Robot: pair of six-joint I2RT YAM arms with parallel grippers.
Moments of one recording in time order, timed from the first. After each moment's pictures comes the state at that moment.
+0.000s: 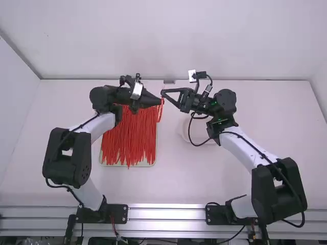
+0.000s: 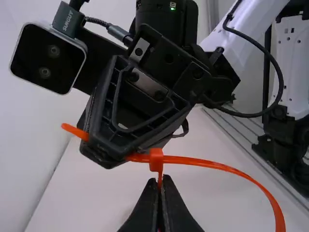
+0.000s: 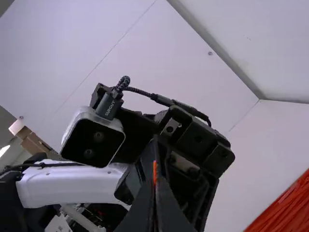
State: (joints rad) left arm -0.13 1.77 1.08 1.43 1.56 -0.52; right arm 0.34 1.52 0.91 0.91 -0.99 1.04
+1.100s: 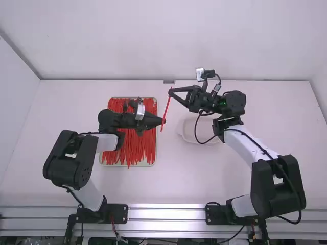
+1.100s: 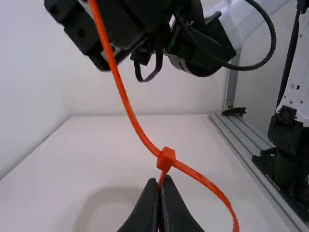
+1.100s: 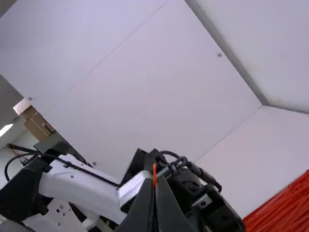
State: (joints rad) left arm -0.17 1.76 0.68 1.52 1.38 -0.39; right arm 0.25 1.55 0.91 1.10 -1.13 1.10
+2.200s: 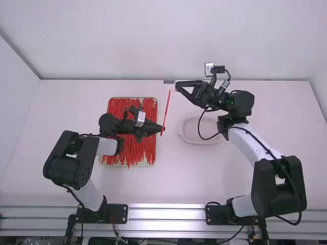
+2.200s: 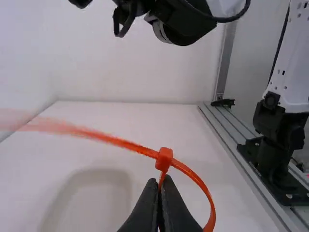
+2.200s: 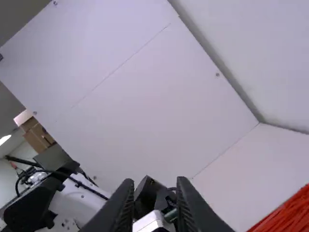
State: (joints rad) left arm -0.17 1.76 0.60 1.51 1.40 -0.35; right arm 0.19 1.55 0.93 1.16 -1.11 1.18
